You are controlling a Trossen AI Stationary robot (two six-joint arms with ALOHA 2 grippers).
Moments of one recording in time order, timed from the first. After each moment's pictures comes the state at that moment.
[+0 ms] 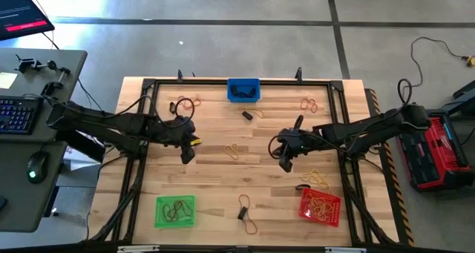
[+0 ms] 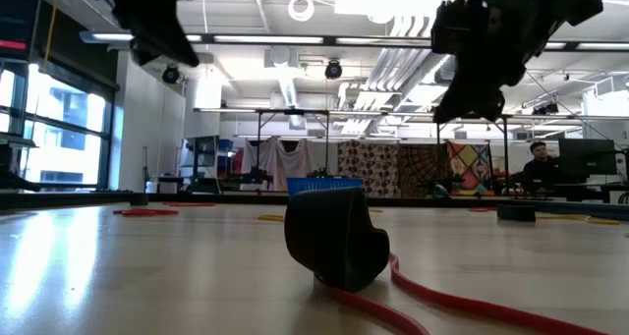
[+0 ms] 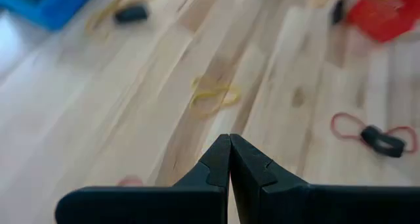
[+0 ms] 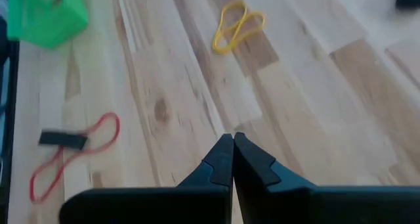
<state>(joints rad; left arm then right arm) -0.13 1.02 0.82 -0.61 -0.25 -0.51 0.12 1.22 0.69 -0.25 0.08 0.55</state>
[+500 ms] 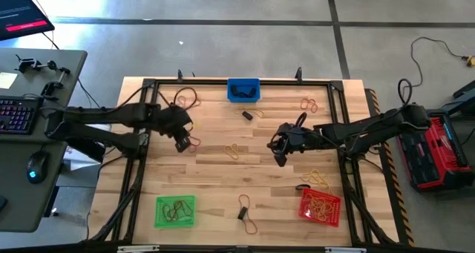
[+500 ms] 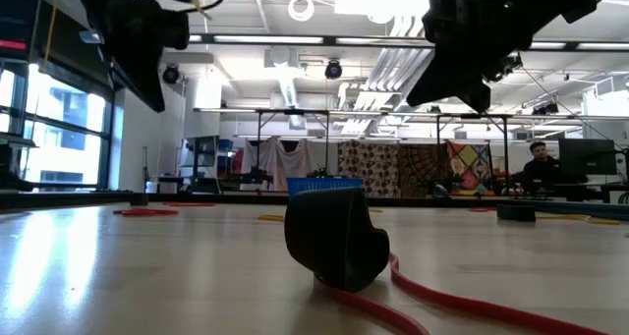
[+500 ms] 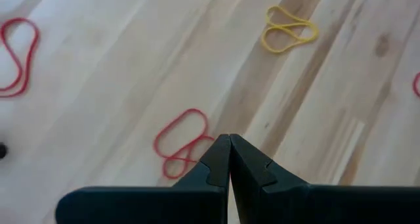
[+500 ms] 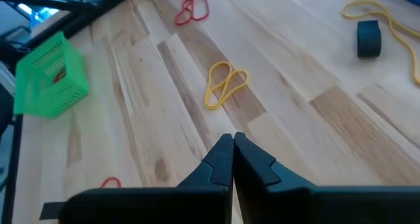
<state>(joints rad) 0.15 1.02 0.81 -0.86 -0.06 -0.41 0.12 1.22 0.69 -0.13 0.21 0.63</state>
